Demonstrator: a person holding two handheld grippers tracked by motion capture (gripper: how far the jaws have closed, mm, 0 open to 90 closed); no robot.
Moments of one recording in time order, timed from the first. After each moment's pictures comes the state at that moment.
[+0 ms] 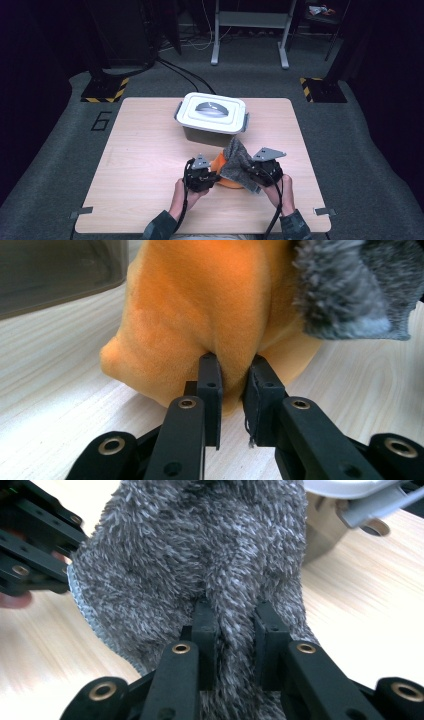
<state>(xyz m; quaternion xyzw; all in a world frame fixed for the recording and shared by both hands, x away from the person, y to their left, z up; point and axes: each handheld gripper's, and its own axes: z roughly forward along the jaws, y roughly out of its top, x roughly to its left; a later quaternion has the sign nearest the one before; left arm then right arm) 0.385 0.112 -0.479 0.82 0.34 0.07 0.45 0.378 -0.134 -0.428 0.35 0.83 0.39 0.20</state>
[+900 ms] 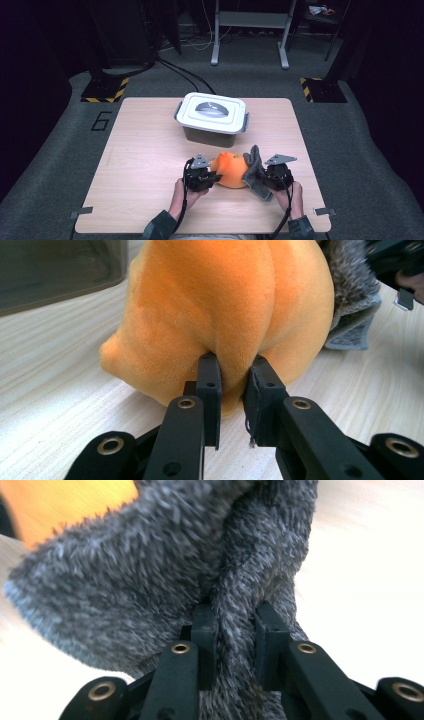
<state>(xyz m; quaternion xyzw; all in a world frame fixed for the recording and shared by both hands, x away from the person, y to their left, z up) 0.386 0.114 -0.481 0.82 0.34 0.07 0.45 0.387 -0.176 -0.476 0.43 0.82 0.34 0.16</state>
